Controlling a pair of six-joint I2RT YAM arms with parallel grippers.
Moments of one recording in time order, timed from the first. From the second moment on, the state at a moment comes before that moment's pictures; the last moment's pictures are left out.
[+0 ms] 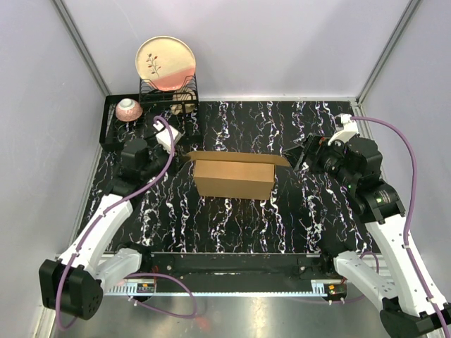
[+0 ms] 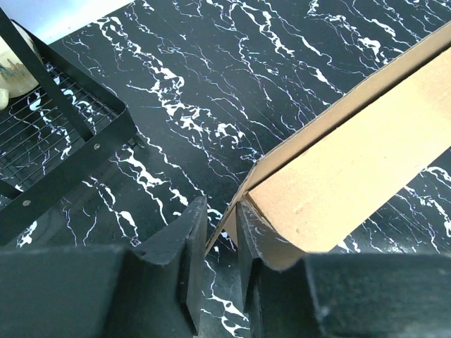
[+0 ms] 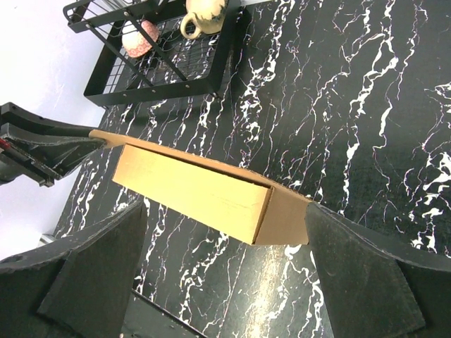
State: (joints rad) left arm -0.25 0.98 0.76 -0.12 0.46 0.12; right arm 0.32 0.80 1.08 -0.54 -0.20 0.48
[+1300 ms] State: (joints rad) left arm -0.39 0.80 0.62 -0.04 0.22 0.05; right arm 0.32 0.89 1.04 -0.54 -0.20 0.30
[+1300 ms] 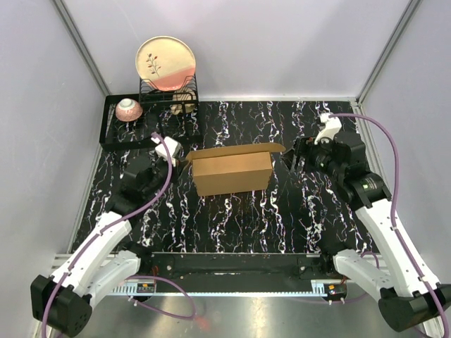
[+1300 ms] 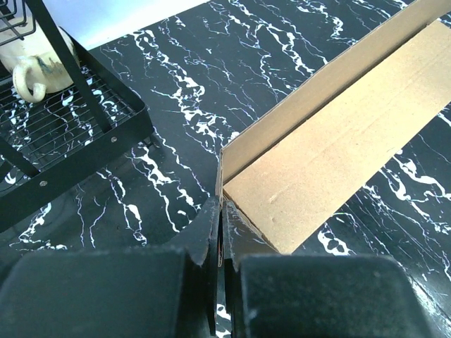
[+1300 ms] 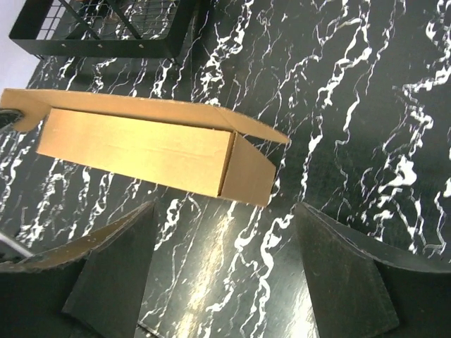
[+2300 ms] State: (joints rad) left arm -0.43 0.84 0.63 -0.03 0.17 0.06; right arm 0.32 1.19 1.01 -0.24 -0.27 -0.01
